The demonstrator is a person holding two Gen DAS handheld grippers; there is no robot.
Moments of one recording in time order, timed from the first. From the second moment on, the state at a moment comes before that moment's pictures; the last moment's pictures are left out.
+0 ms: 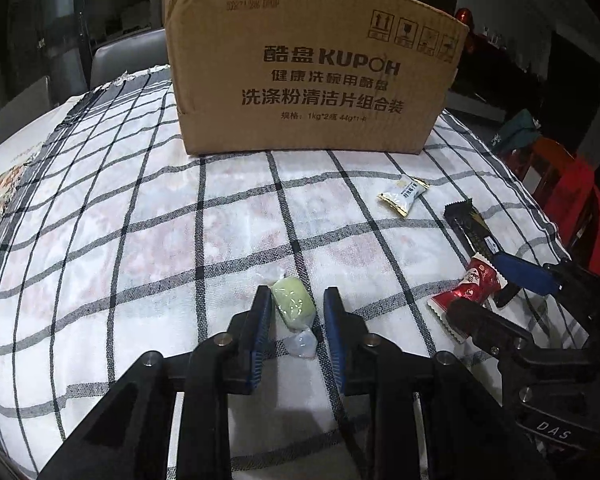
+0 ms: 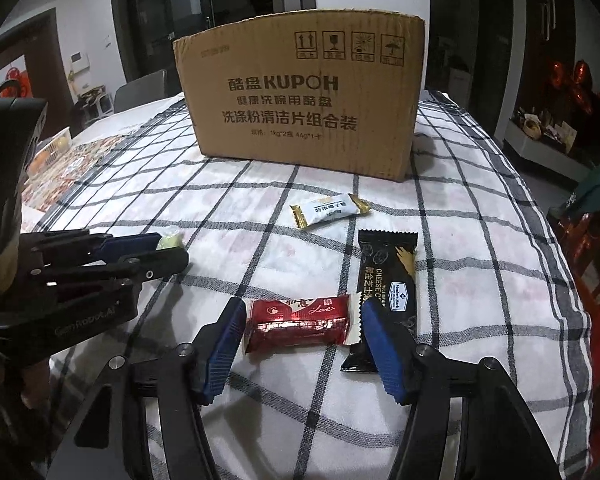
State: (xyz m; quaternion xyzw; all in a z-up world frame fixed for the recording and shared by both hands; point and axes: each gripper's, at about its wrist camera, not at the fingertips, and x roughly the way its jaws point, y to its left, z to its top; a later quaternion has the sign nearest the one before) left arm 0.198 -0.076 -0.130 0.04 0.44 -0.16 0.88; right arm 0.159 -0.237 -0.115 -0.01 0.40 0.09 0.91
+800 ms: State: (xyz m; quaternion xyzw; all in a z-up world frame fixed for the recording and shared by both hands) left arm 0.162 -0.082 -0.080 0.04 0.41 -0.20 0.89; right arm 0.146 -0.240 -0.089 0.02 0.37 0.11 0.92
